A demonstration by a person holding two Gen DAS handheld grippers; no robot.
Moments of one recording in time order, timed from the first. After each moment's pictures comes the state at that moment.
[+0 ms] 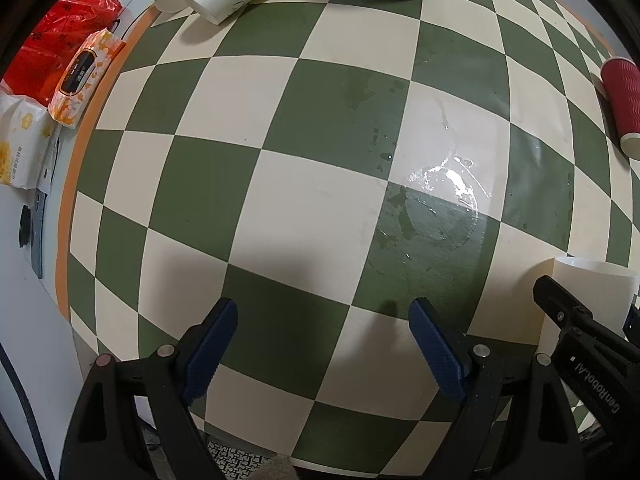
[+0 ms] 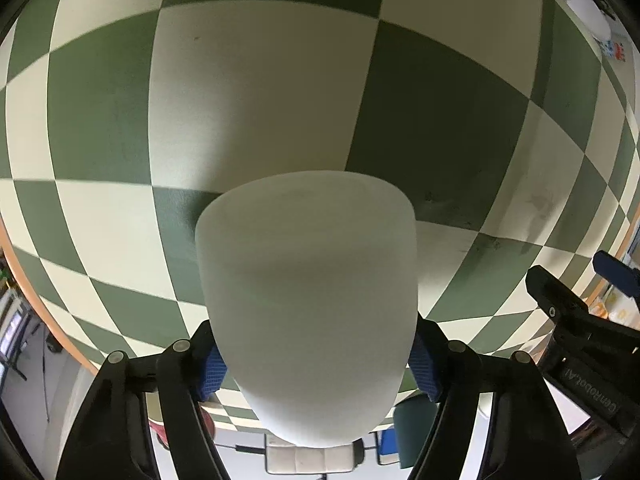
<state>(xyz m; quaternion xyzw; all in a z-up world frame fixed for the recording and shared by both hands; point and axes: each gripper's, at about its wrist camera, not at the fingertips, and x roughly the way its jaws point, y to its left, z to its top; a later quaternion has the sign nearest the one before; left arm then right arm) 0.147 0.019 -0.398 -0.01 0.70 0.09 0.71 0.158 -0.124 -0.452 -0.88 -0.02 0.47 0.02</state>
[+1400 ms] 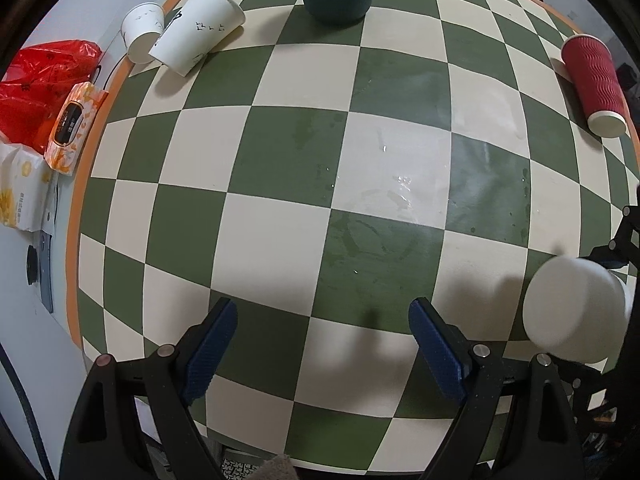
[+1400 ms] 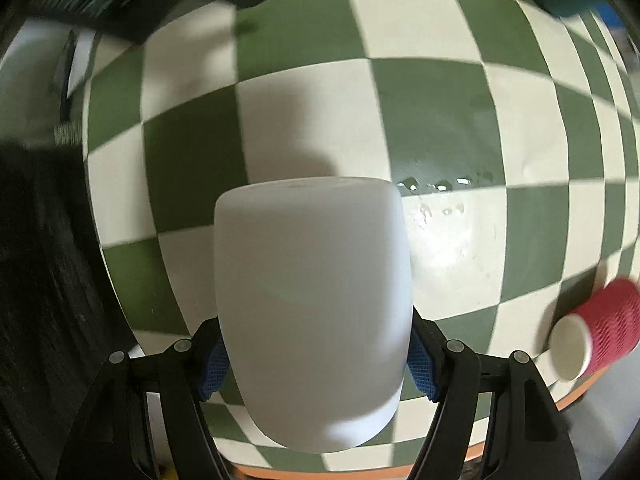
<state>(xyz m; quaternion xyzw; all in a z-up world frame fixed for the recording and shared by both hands) 0.150 -0.026 -0.364 0.03 0.68 0.05 0.73 0.428 -0.033 -0.397 -0.43 0.65 0.38 0.50</state>
